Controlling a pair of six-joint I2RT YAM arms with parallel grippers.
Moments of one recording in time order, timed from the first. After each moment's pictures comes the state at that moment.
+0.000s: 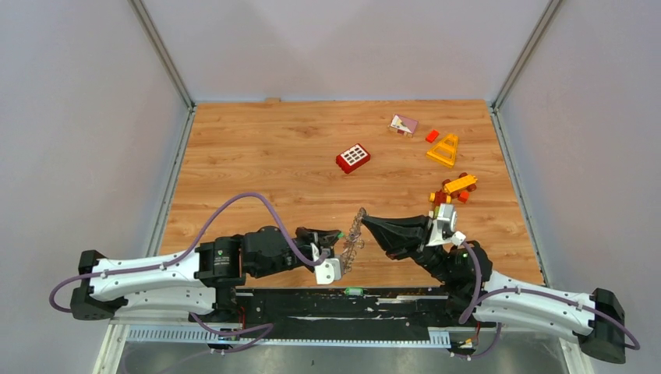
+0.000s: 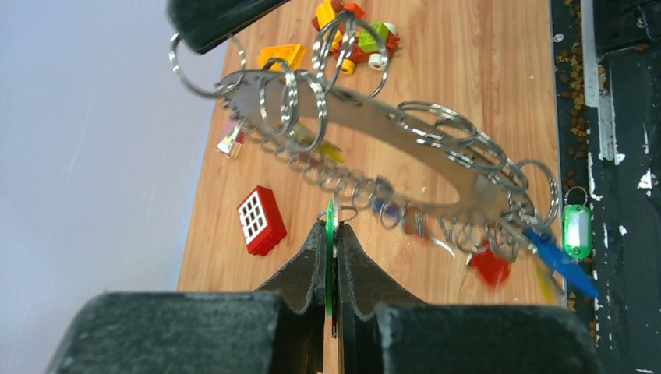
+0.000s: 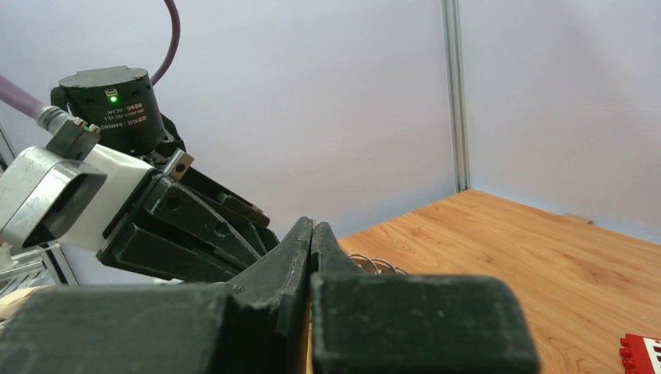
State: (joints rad) left arm -1.41 0.84 0.78 -0.21 -0.20 0.66; right arm 1.18 0.58 0.26 0.88 0.11 0.16
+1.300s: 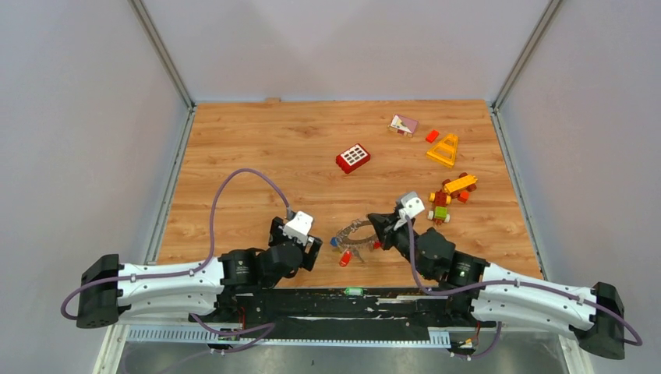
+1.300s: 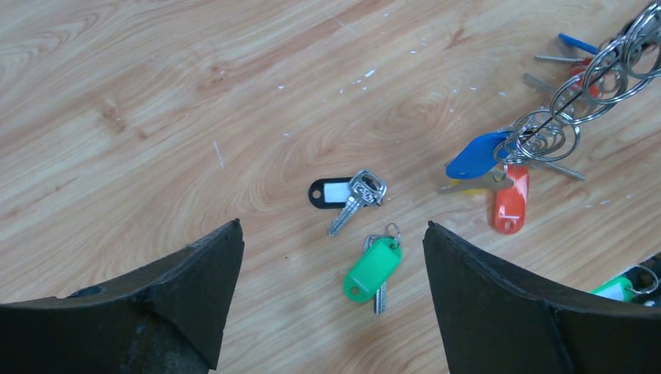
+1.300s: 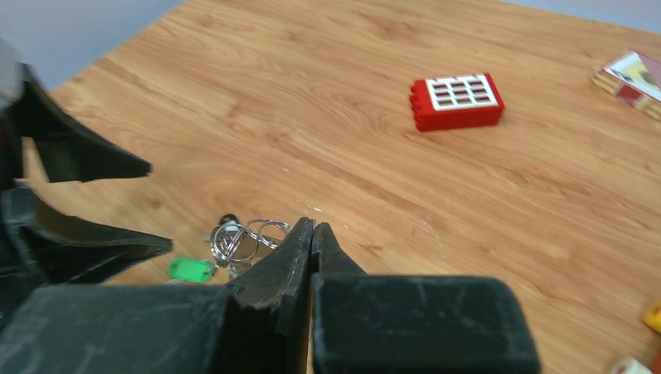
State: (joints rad) left arm -1.31 0.86 0.41 -0.17 -0.73 -0.40; right arm 1.18 0.64 0.39 0.19 0.53 0.16
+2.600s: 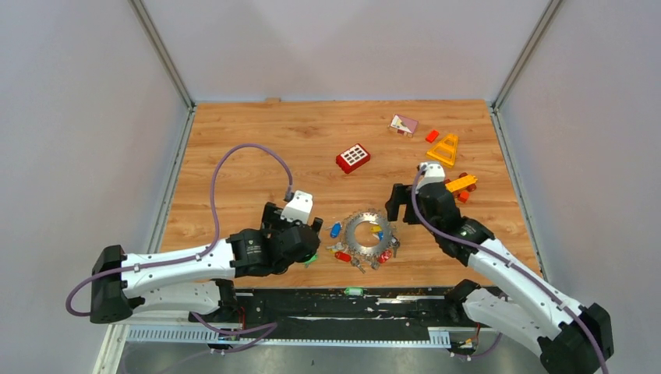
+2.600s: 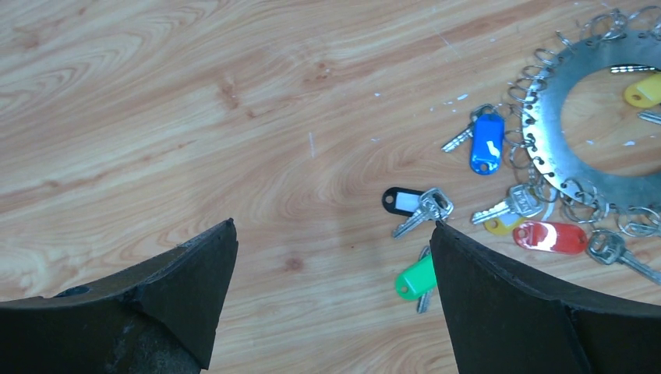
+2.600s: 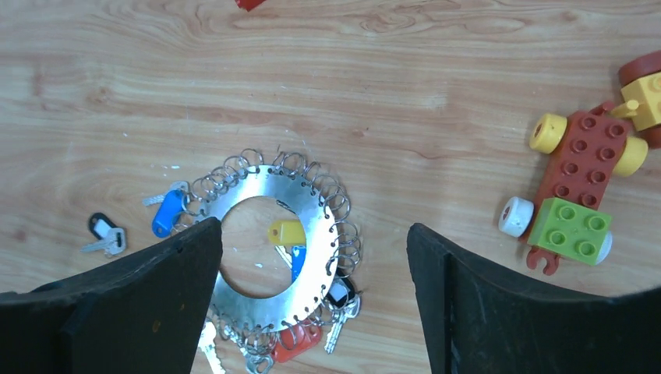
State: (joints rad) left arm -1.26 1.03 0.75 -0.62 -0.87 -0.60; right arm 0.66 0.90 0.63 -0.31 0.30 0.41
